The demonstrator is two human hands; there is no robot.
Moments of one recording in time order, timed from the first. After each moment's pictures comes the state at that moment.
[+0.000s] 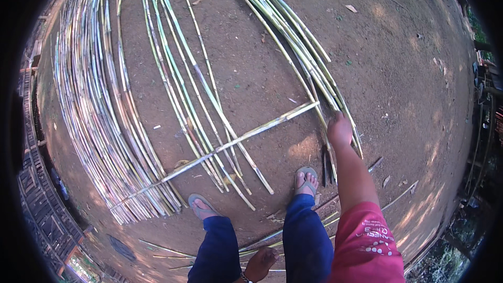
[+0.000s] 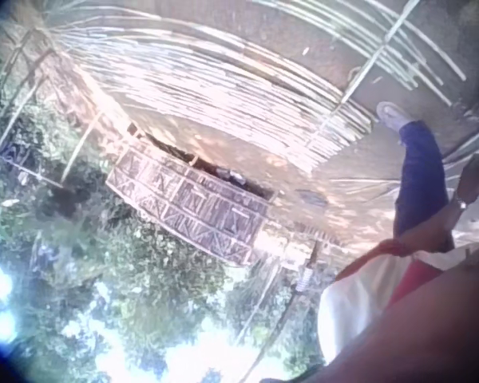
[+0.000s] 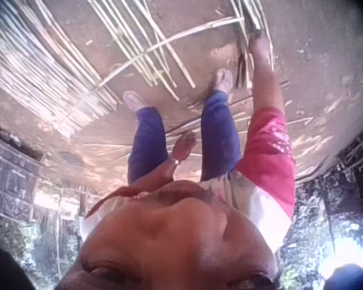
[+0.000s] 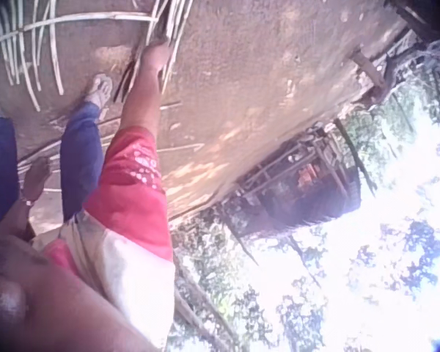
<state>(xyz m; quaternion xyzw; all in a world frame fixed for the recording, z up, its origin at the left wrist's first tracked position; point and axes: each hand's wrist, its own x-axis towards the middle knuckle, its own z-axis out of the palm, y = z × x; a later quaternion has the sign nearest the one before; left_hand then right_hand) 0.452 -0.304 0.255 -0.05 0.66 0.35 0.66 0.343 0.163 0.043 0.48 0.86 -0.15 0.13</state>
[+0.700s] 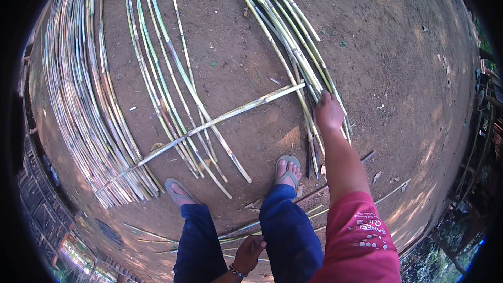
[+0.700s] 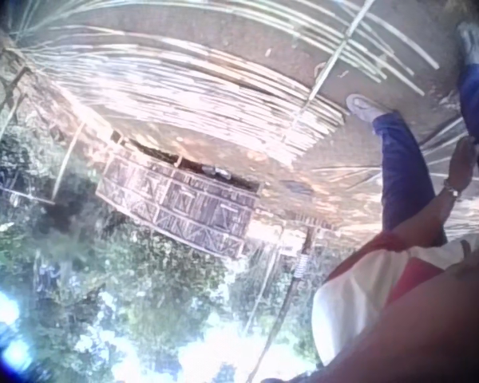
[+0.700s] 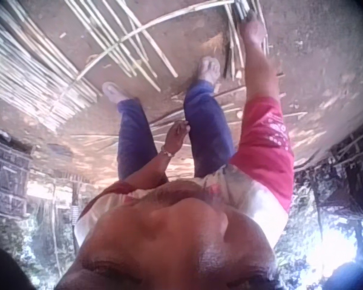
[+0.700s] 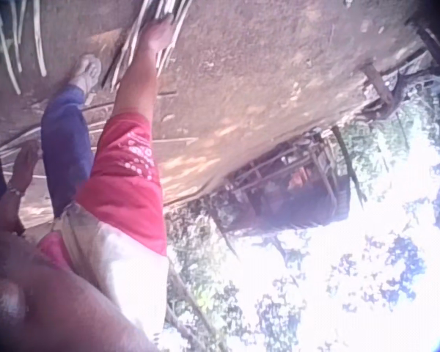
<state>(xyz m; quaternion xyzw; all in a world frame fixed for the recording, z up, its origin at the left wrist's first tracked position) 0.485 -0.241 0.238 -0.20 0.64 0.44 0.60 0.361 0.191 0.013 0.44 0.88 -0.09 0.16</state>
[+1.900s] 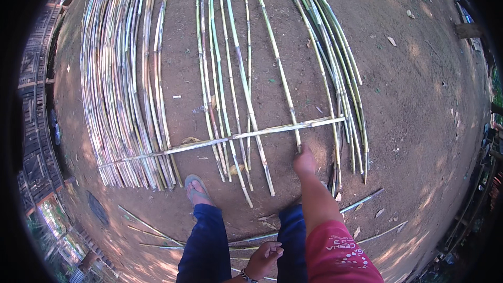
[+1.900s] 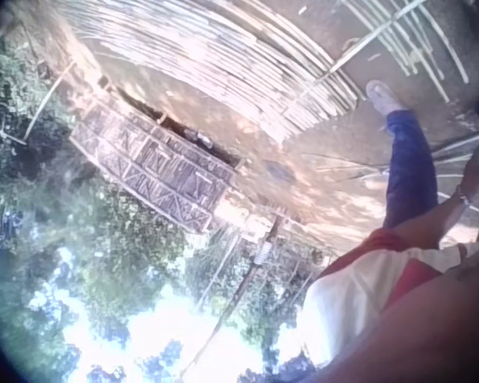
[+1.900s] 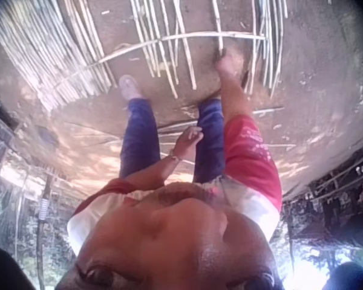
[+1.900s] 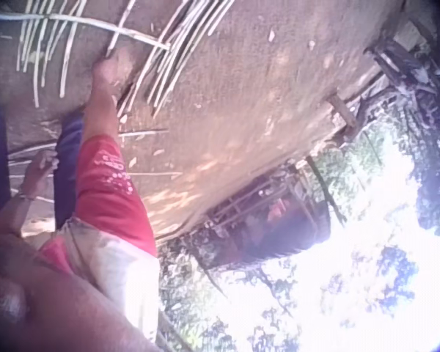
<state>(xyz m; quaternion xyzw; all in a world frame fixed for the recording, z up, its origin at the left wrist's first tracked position) 0.469 -0.255 0.249 -0.24 0.56 0.58 0.54 0.331 -0.009 -0.005 0.41 0.83 -0.31 0.23</state>
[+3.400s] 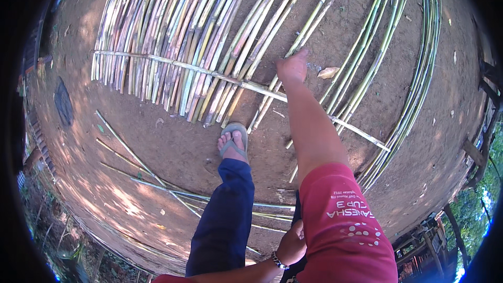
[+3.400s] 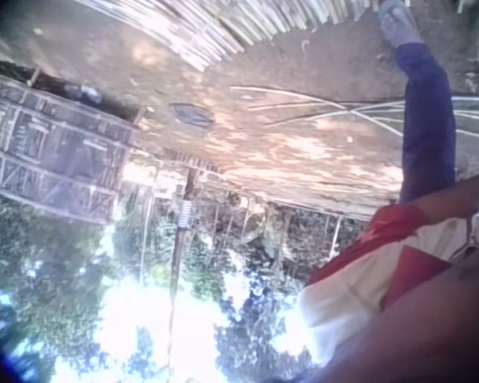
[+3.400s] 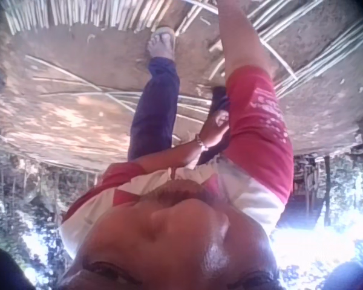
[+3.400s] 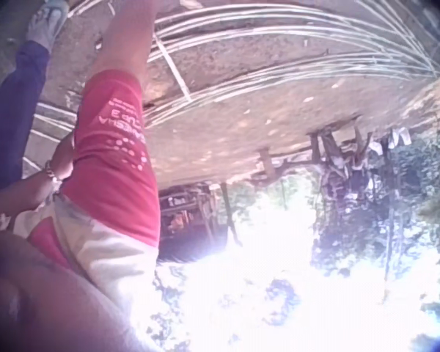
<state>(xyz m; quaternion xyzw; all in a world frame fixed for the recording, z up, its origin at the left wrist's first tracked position) 0.420 -0.343 0.268 -0.41 0.35 0.75 0.37 0.034 -0.392 -0.018 0.28 0.91 -0.20 0.24</state>
